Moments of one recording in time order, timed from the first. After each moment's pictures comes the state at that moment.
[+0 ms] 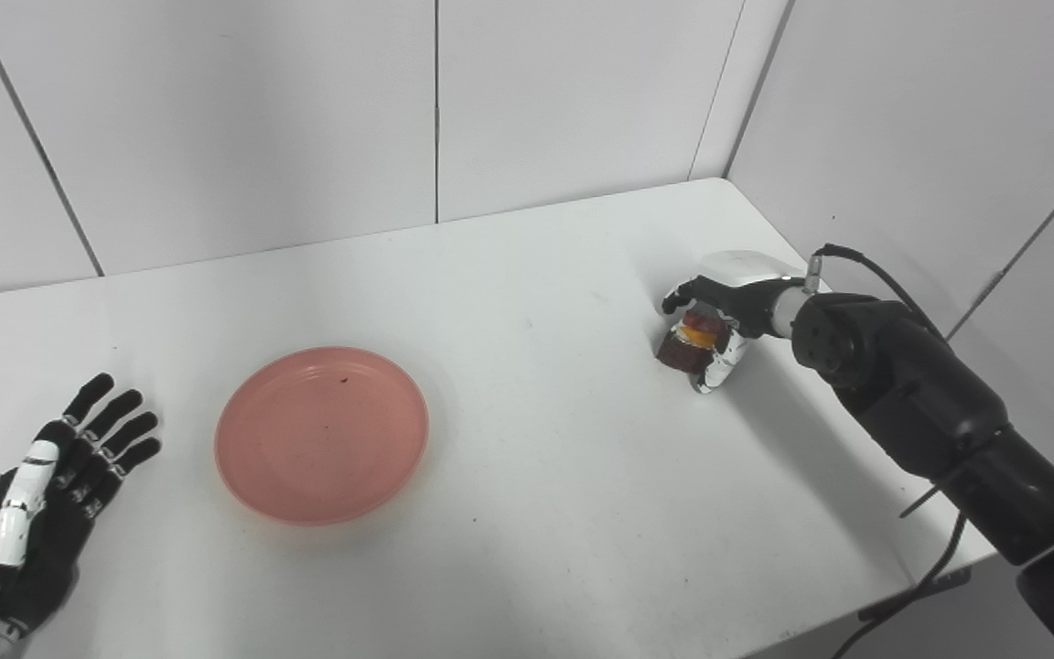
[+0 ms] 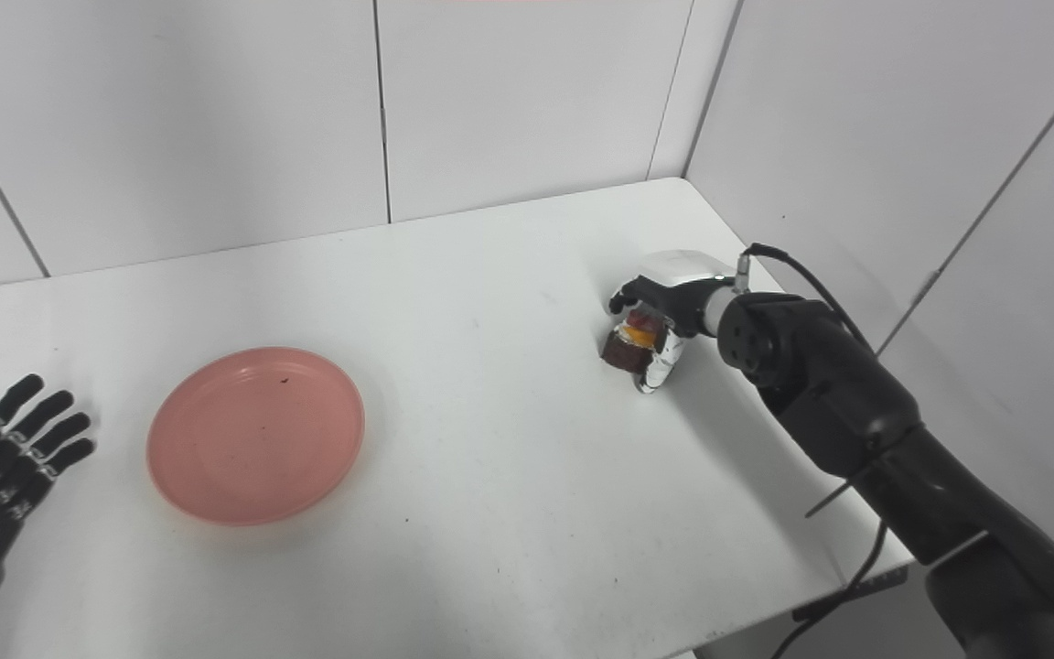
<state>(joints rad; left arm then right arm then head) -0.26 0.27 0.06 0.18 -0.40 0.13 -0.41 -0.46 -0.83 0.23 0.07 -0.70 0.31 0.61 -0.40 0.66</state>
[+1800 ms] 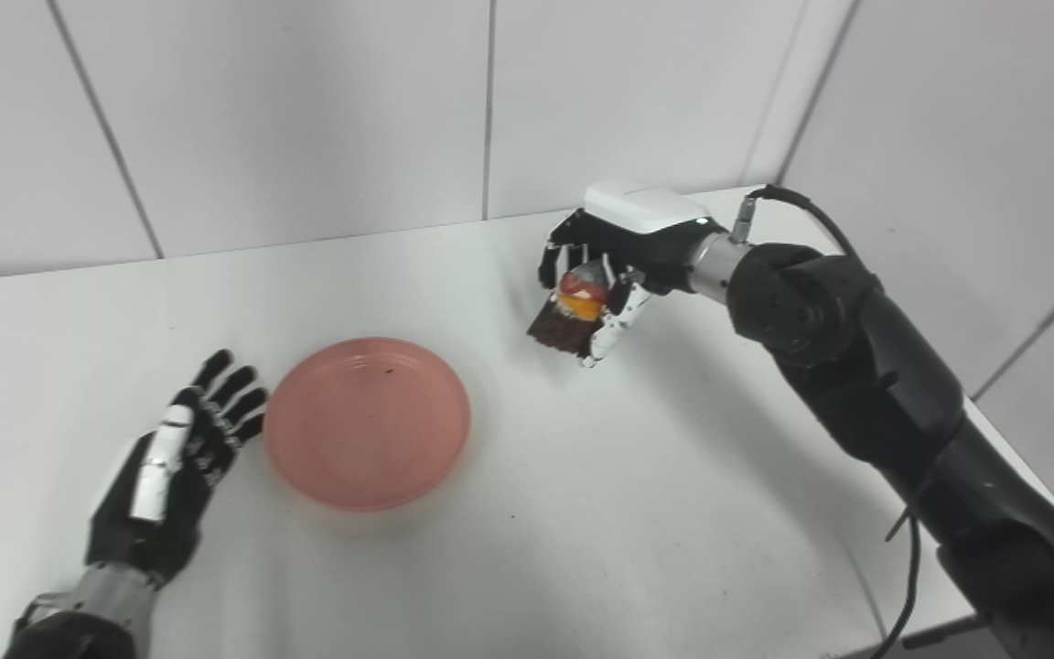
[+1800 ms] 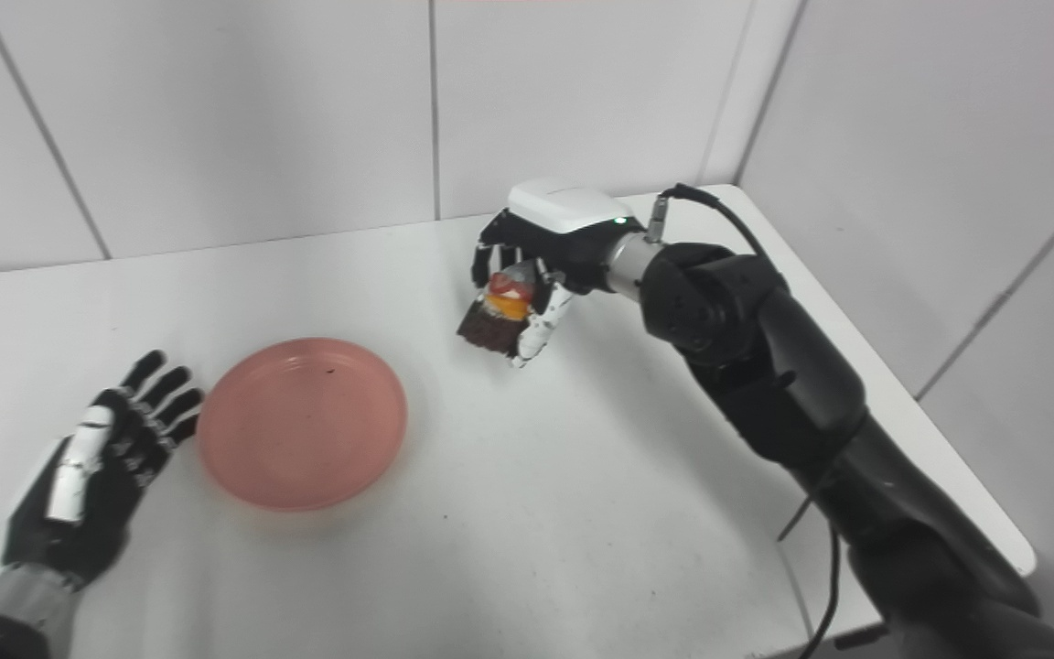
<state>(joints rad) -0.24 0.14 -0.04 0.05 -0.30 0.20 -0.27 -0.70 -0.62 0.33 -0.21 -0.63 0.28 0.72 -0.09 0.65</state>
